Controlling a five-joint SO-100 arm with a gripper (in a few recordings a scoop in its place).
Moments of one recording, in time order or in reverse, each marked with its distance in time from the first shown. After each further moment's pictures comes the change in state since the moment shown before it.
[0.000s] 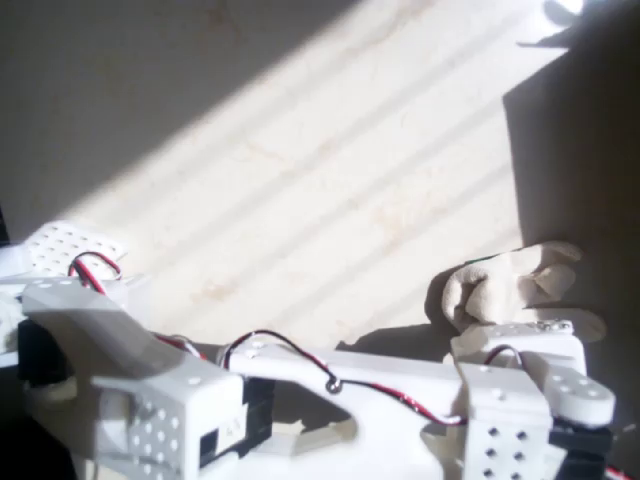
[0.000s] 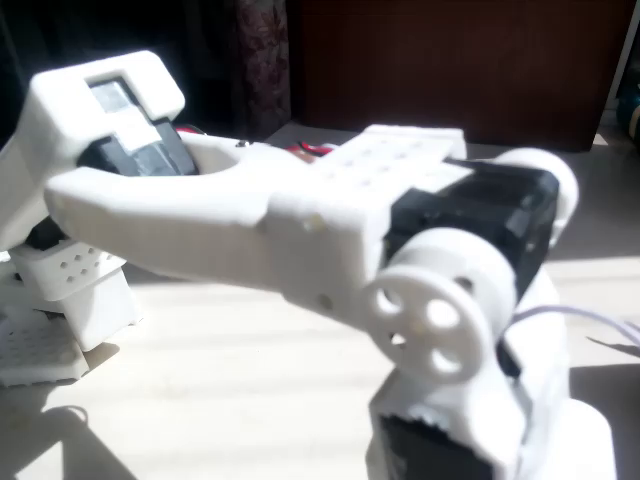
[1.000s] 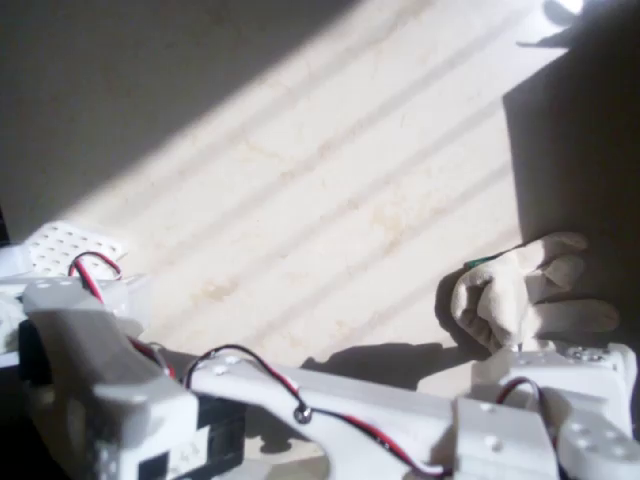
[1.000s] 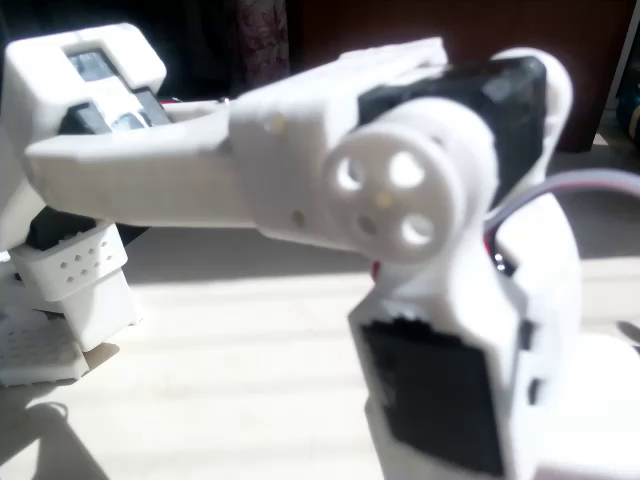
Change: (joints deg) arm 0.0 13.1 0.4 3.3 -0.2
